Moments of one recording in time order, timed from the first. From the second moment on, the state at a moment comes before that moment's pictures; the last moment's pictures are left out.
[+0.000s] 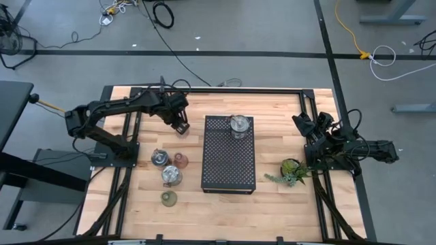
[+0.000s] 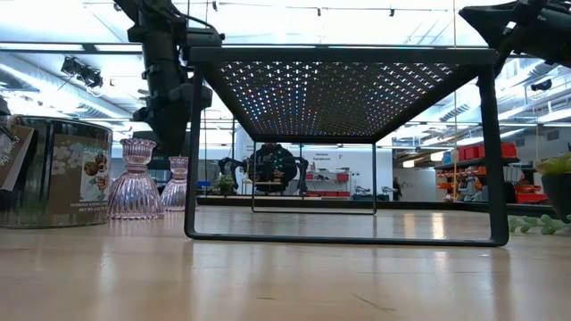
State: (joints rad) left arm 0.46 1.41 1.00 -0.87 -0.05 -0.39; right arm -0.05 0.03 0.02 0.60 0.23 0.54
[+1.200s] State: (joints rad) left arm 0.46 1.57 1.23 -1.07 0.02 -0.31; right arm -0.05 0.03 0.02 0.58 0.24 0.54
